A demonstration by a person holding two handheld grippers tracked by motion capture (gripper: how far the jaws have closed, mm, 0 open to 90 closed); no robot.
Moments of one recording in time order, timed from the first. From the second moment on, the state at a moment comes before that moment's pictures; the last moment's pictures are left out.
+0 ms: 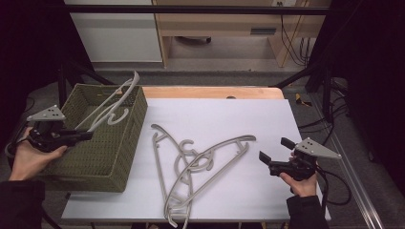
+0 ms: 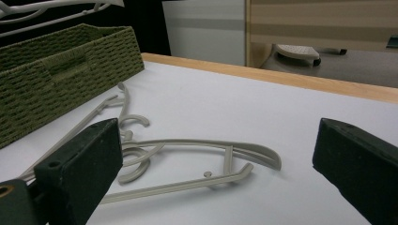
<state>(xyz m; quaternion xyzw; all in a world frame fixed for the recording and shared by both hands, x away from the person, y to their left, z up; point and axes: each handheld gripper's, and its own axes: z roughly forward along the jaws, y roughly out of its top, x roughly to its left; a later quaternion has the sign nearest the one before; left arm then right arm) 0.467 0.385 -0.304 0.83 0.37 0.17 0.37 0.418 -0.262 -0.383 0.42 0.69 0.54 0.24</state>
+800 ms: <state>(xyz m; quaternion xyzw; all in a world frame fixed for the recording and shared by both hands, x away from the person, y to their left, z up) 0.474 0.404 -0.337 0.85 0.37 0.14 0.35 0.419 -0.260 -0.385 0.42 0.69 0.54 0.24</state>
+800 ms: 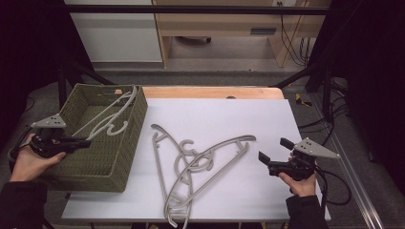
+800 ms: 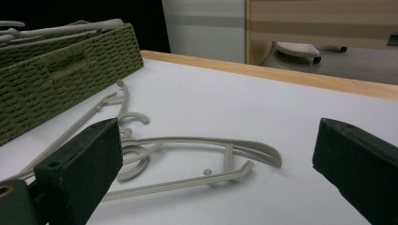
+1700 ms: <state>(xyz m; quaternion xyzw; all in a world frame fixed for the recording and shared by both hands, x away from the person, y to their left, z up) 0.487 0.399 -0.379 0.86 0.42 0.13 0.27 0.419 -0.260 -0.385 0.42 0.69 0.54 0.24</state>
